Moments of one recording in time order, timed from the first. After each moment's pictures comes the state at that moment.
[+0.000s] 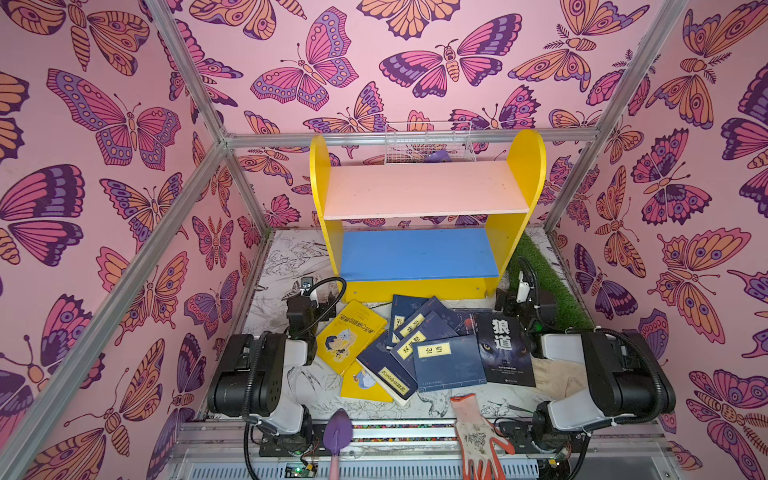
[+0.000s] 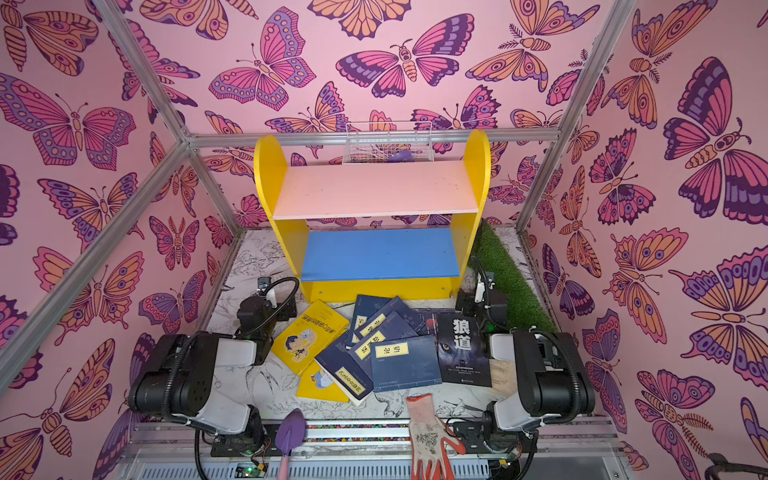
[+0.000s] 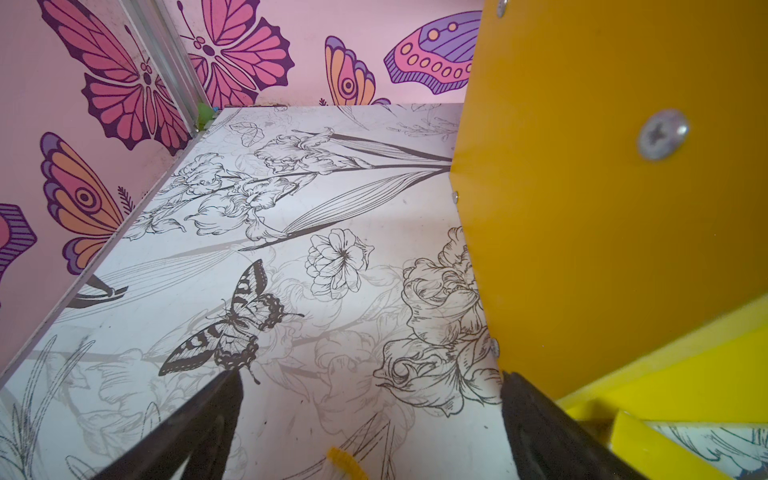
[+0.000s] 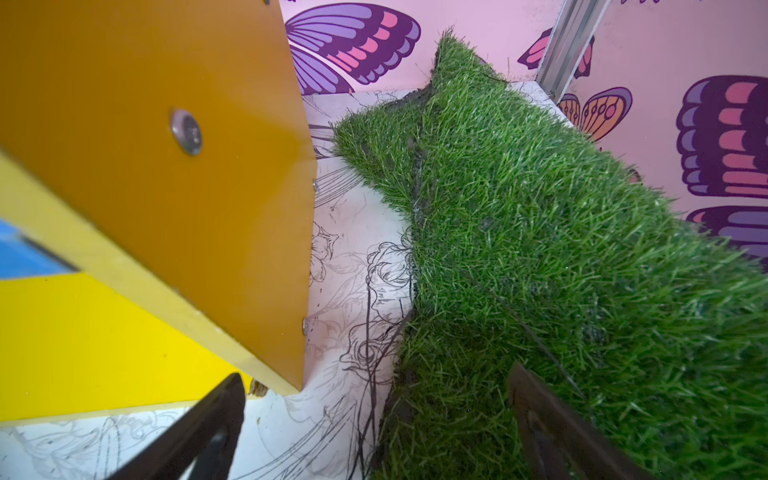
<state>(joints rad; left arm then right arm) 0.00 1.55 0.36 0.82 -0.05 0.02 -0.01 1.52 0.40 0.71 0.03 0.05</state>
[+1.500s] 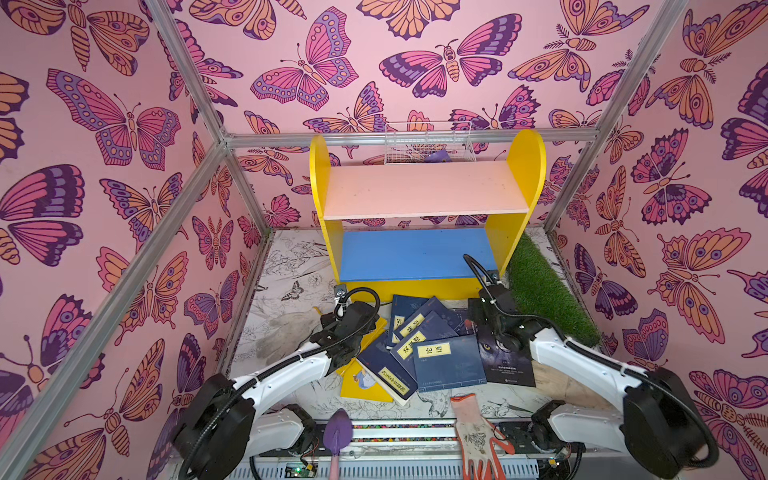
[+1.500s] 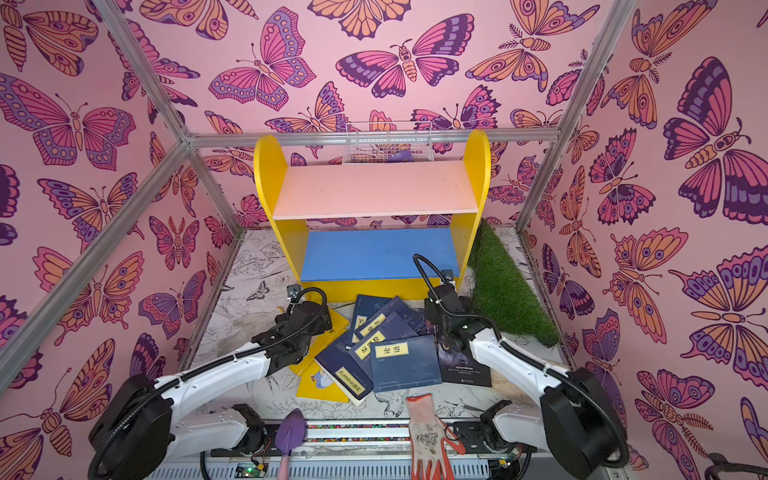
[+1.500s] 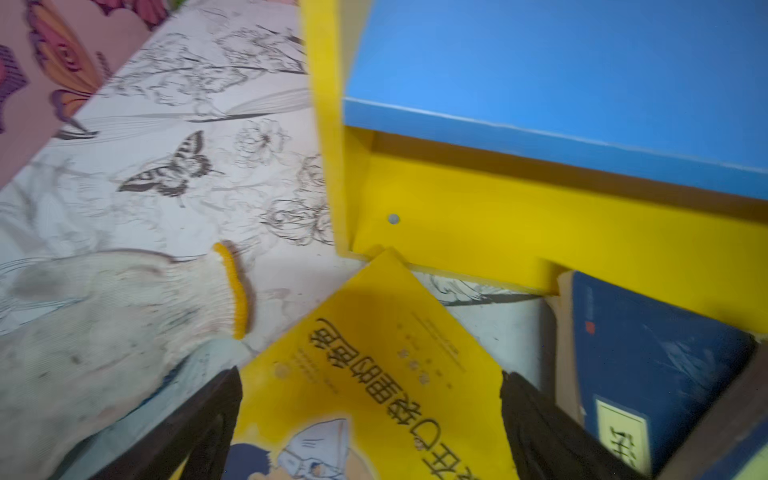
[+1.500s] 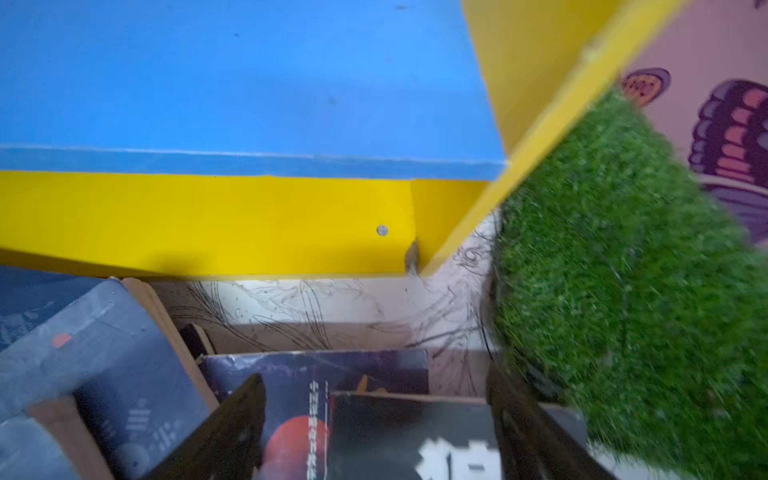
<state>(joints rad) -0.66 1.24 0.62 -0.16 -0.60 -0.61 0.53 1.30 0.71 -0.16 0.46 0.26</state>
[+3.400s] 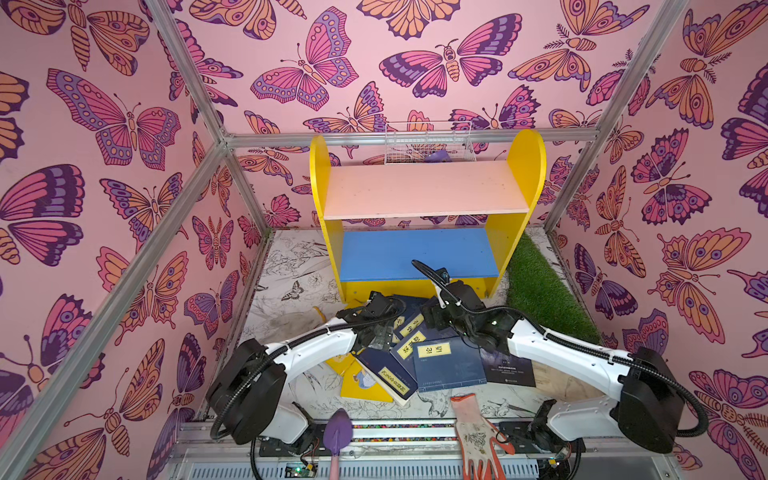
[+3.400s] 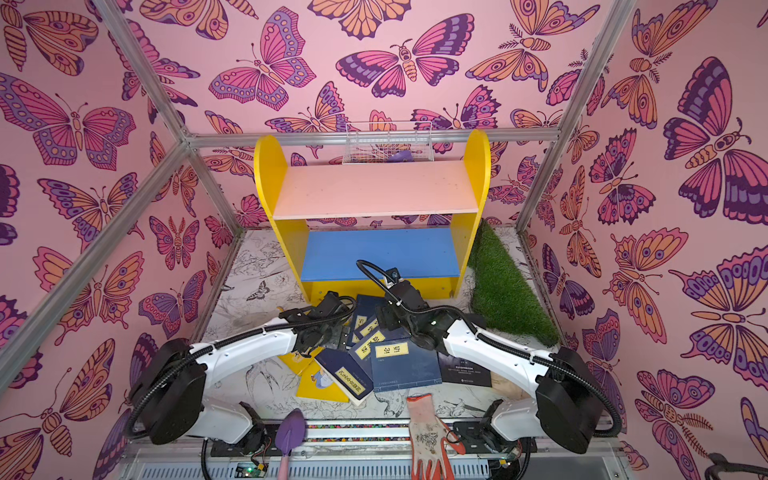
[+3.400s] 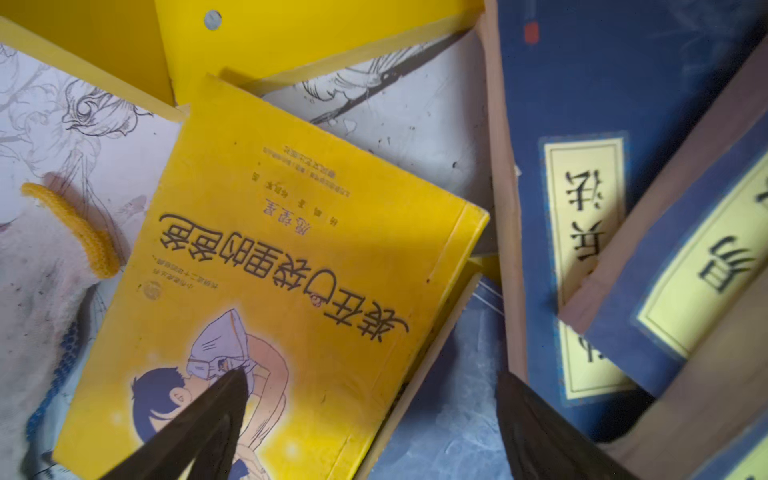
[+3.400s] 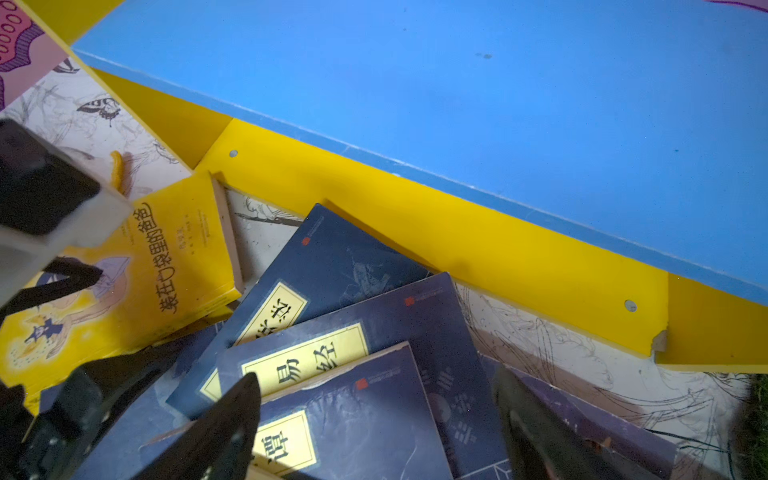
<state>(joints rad) -0.73 1.48 0.89 -0.64 -0.31 -0.45 0.83 1.36 0.92 -0.26 0.29 0.29</state>
